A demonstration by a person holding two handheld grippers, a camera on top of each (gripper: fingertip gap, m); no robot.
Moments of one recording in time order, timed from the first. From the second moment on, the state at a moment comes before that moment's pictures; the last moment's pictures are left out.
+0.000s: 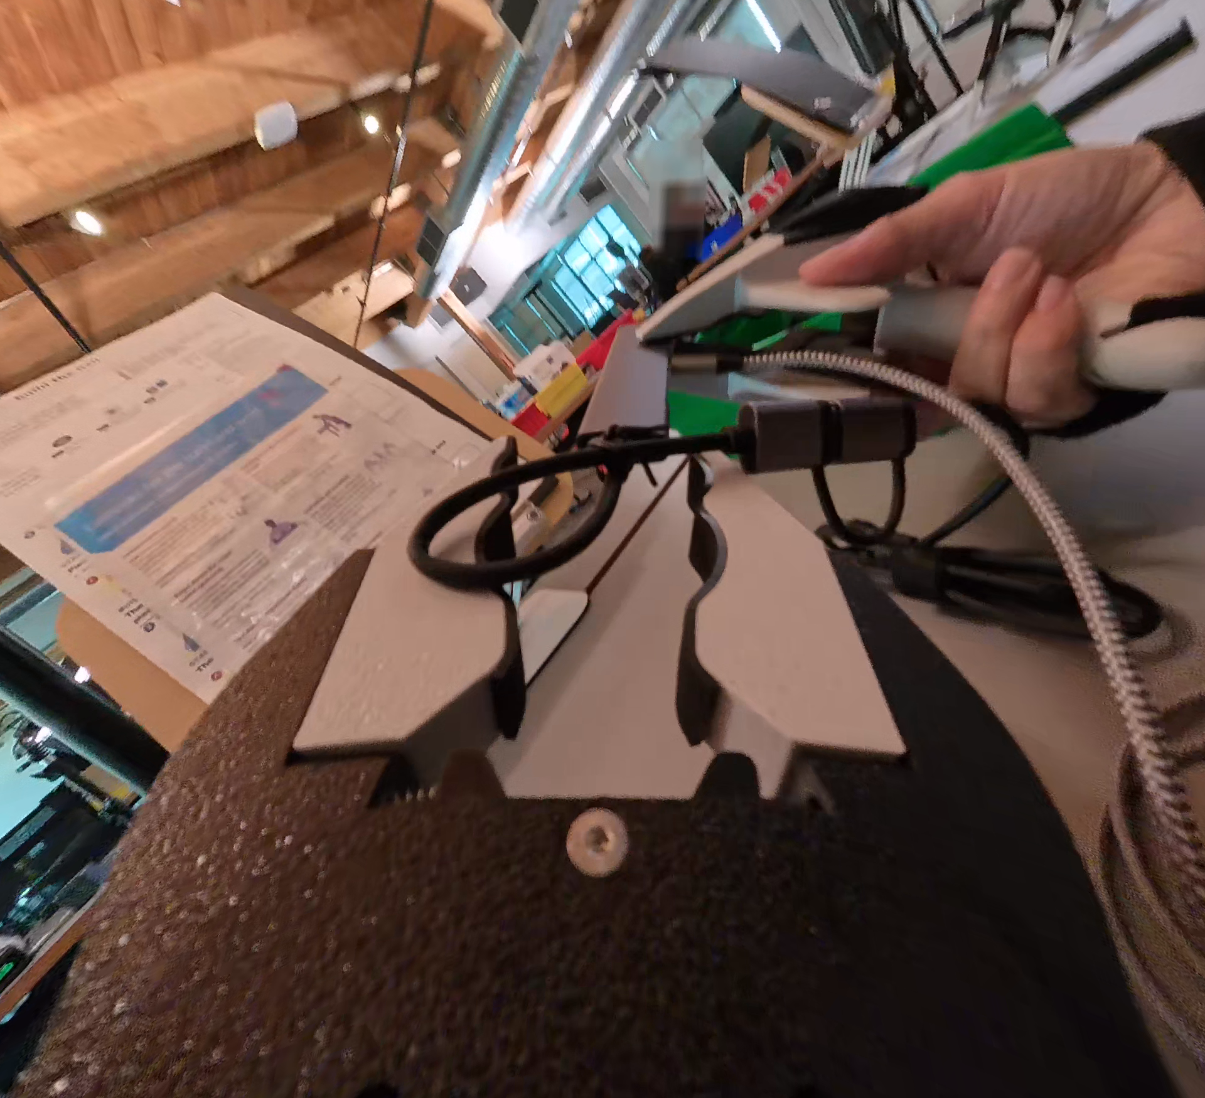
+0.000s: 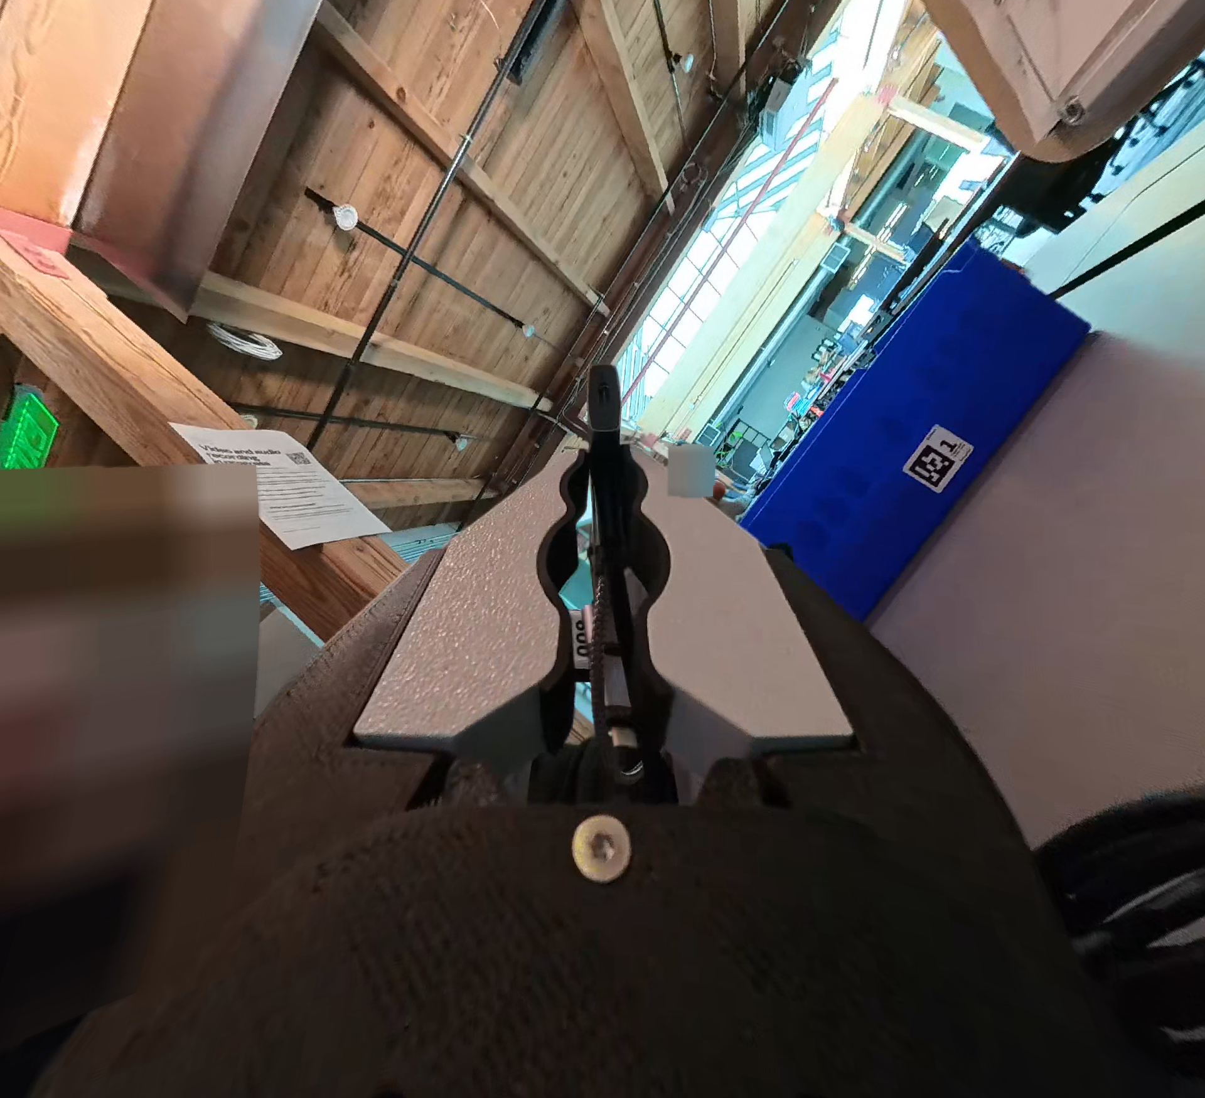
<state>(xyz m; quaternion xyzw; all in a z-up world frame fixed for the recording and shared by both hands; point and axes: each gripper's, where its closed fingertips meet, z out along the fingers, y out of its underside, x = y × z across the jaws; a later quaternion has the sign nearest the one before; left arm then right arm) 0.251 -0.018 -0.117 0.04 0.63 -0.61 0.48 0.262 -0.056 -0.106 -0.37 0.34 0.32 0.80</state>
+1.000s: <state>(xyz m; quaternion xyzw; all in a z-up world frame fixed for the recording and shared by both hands) 0.281 0.019 -0.099 -0.16 0.63 -0.67 0.37 0.310 -0.105 -0.174 -0.67 0.39 -0.29 0.56</state>
